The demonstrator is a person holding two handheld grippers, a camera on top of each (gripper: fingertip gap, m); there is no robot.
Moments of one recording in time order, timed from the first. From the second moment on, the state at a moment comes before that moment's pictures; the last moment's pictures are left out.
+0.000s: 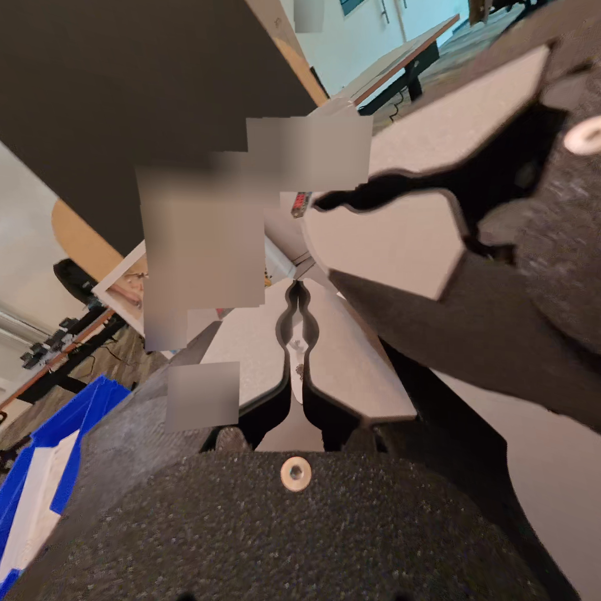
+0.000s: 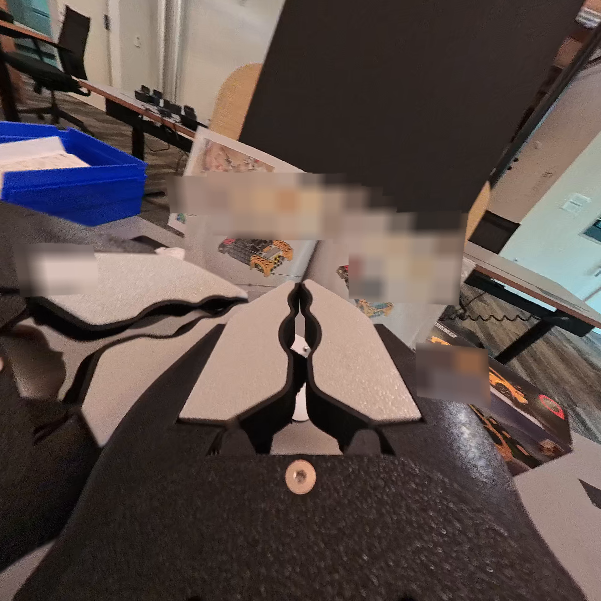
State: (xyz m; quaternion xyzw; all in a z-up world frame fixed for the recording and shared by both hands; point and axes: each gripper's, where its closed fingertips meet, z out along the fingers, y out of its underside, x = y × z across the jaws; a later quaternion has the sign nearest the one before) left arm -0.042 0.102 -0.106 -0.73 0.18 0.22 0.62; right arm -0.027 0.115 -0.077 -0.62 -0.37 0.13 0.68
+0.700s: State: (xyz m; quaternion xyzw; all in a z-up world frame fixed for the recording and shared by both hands) left arm -0.049 0.105 -0.115 -0.74 0.18 0.21 0.62; right arm -0.031 0.114 -0.087 -0.61 -0.39 0.13 0.68
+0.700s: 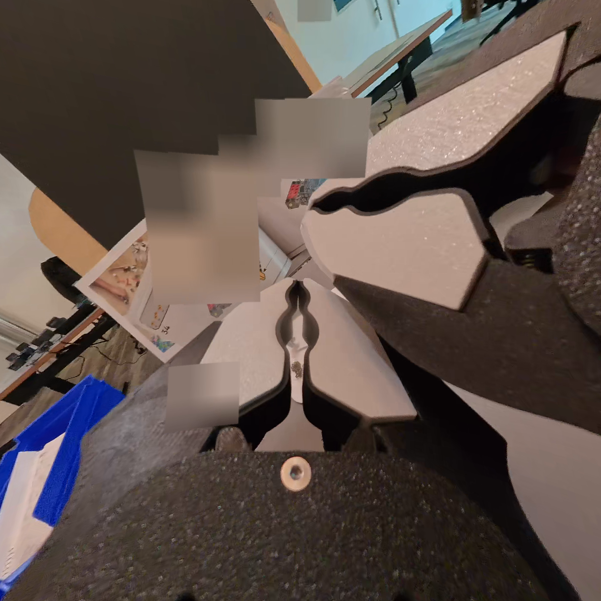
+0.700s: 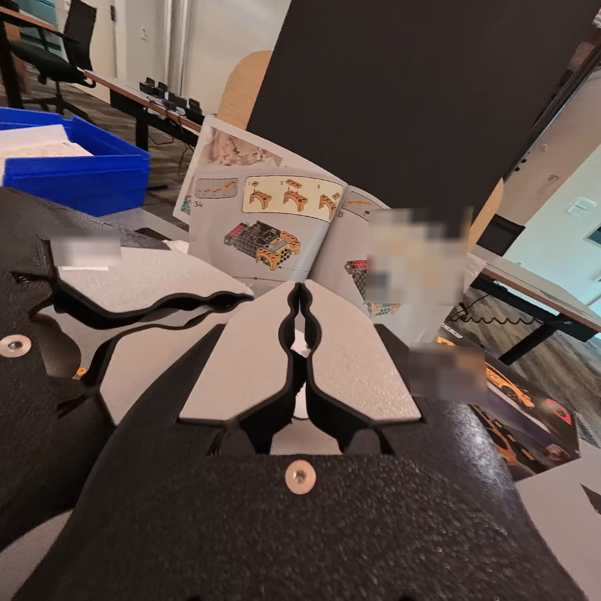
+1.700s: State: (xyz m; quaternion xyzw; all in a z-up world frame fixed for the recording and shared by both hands) left arm -0.054 0.166 -0.165 -0.75 0.13 0.07 0.64; right arm 0.013 0.206 -0.132 -0.61 -0.34 0.26 0.67
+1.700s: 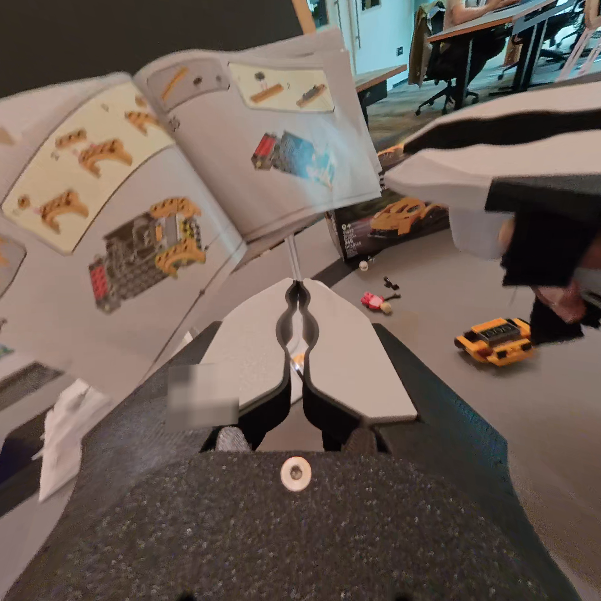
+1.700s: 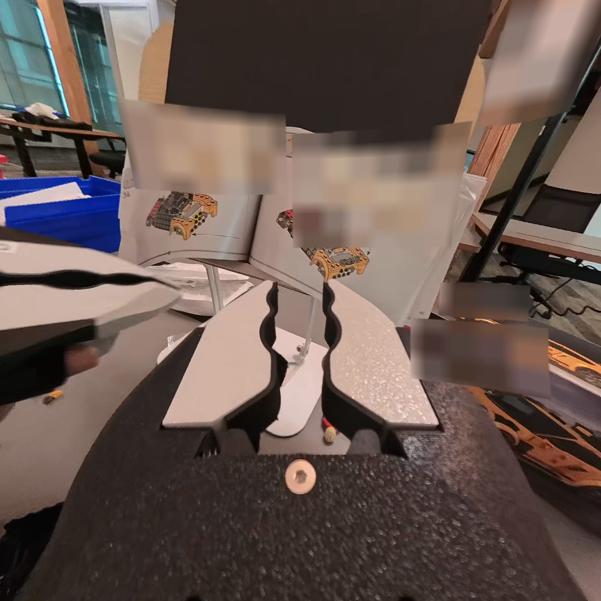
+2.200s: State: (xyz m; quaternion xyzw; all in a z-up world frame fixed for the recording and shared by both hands) left arm -0.125 0.228 -0.158 -0.77 0.10 0.19 0.60; right arm 0.024 0.222 -0.140 -0.62 -0.32 0.27 0.66
